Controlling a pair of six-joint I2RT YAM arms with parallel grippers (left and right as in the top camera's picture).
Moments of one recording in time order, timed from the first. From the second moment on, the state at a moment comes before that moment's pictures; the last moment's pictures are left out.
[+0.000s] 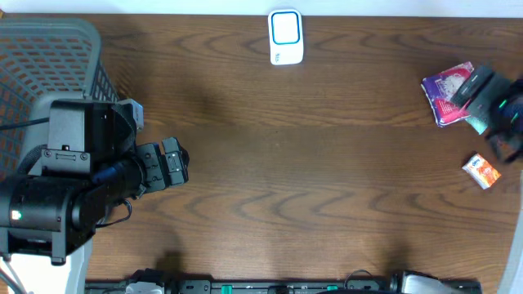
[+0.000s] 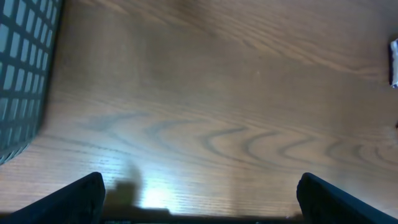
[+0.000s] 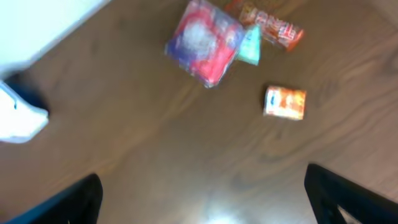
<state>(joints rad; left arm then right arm) -0.11 1.14 1.64 -1.56 0.16 -0.35 -0.15 1.35 1.79 -1.40 0.17 0.45</state>
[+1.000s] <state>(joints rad) -0.11 1.14 1.64 -1.56 0.16 -0.35 -0.01 0.42 1.00 -1.62 -0.13 0.52</state>
